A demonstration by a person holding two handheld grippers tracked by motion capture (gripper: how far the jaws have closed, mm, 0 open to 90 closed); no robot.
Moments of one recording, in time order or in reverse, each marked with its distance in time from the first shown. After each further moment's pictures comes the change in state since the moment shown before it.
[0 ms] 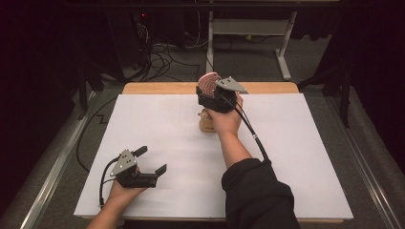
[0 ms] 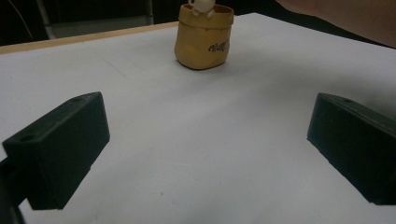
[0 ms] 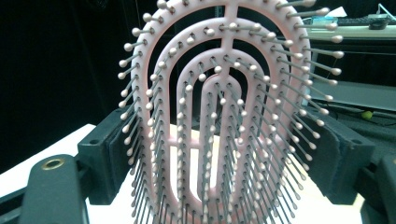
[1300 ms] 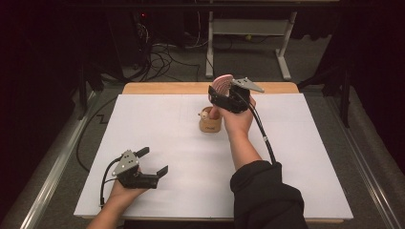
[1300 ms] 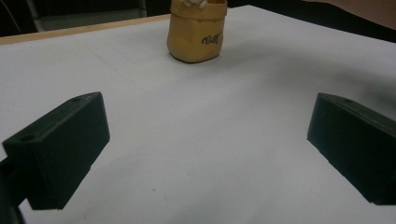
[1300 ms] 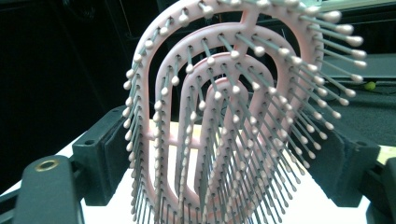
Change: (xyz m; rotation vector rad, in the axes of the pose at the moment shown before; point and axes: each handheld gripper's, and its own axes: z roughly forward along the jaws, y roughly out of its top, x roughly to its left) left arm -0.001 -0.001 0.003 0.025 -0.026 0.001; right arm -0.034 -0.002 -0.020 0.025 -0.013 0.142
